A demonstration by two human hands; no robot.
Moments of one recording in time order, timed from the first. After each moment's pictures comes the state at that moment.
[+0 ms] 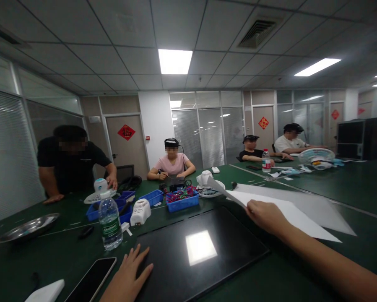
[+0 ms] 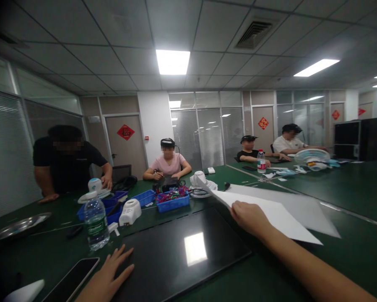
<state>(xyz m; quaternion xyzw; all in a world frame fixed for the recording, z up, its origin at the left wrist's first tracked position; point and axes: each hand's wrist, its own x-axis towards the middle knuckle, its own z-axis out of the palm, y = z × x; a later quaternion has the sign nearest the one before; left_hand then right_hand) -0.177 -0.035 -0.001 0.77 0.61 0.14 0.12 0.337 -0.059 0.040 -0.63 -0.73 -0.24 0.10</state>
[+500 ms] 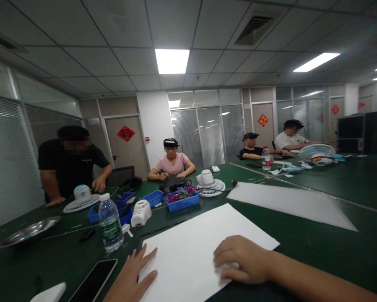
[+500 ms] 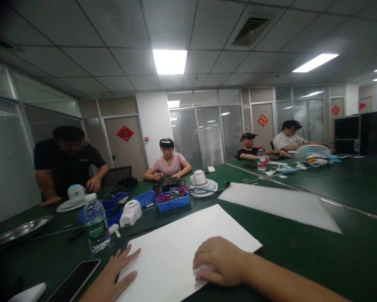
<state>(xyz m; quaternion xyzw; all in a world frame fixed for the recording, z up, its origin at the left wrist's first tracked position) -0.171 -0.031 -0.007 0.81 0.56 0.14 0.11 0.228 -0.097 0.024 -0.33 -0.93 0.01 0.18</state>
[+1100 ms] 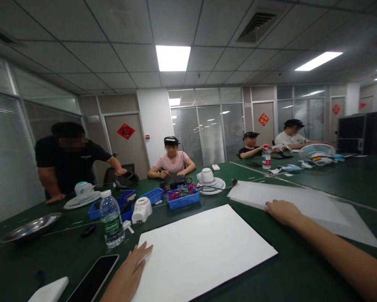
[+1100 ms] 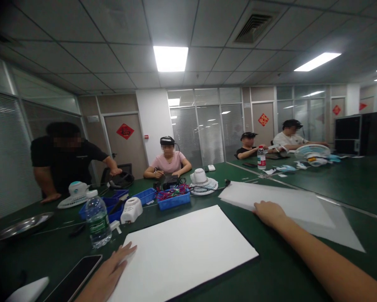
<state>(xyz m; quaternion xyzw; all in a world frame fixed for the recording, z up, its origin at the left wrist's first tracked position) -0.189 -0.020 -0.018 0.79 0.54 0.23 0.14 0.424 -0.040 0.012 -0.80 -0.60 -0.08 0.02</state>
